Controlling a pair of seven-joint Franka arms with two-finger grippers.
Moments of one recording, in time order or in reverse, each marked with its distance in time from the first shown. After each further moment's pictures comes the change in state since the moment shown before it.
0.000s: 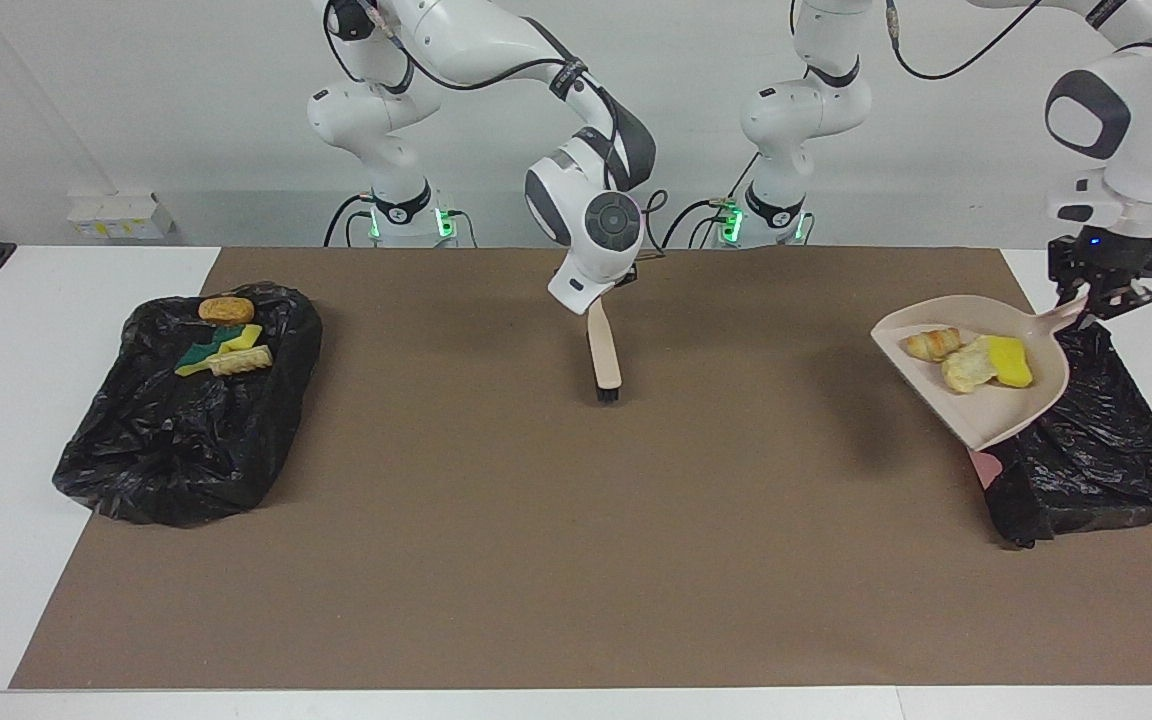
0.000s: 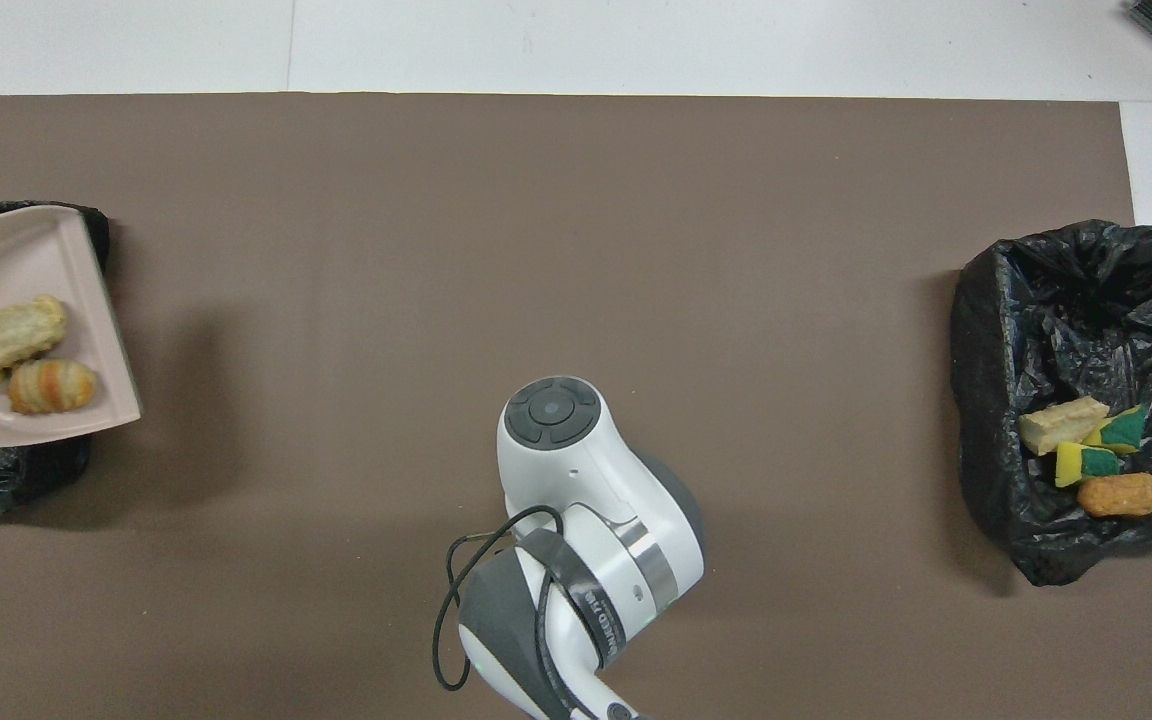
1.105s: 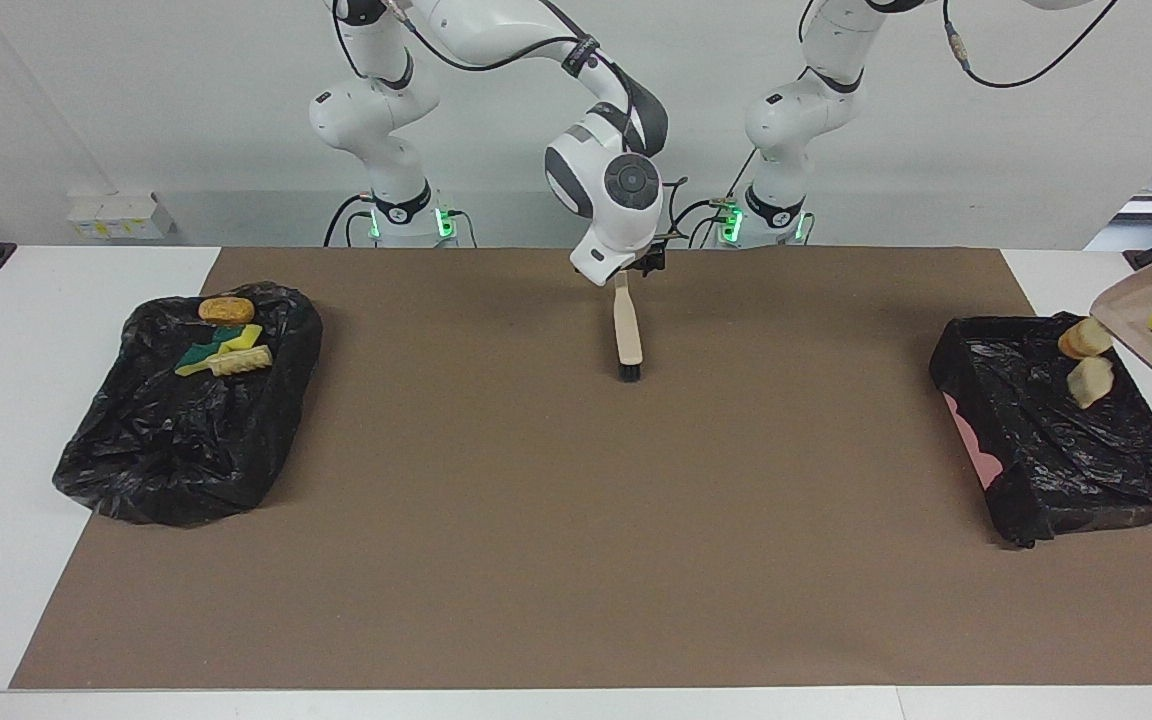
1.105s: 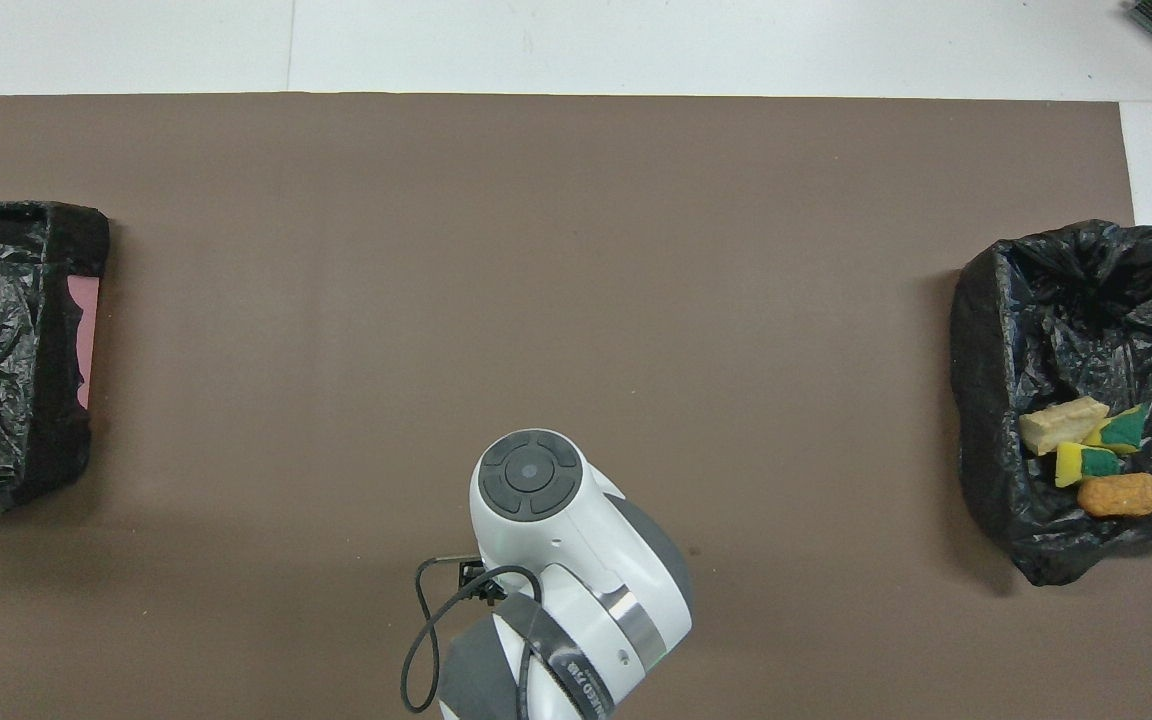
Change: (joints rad) left arm 0.149 0.181 -0.026 0.297 0.695 0.071 0.047; right arm 0.034 -0.080 -0.018 -0.034 -0.031 0.106 0.101
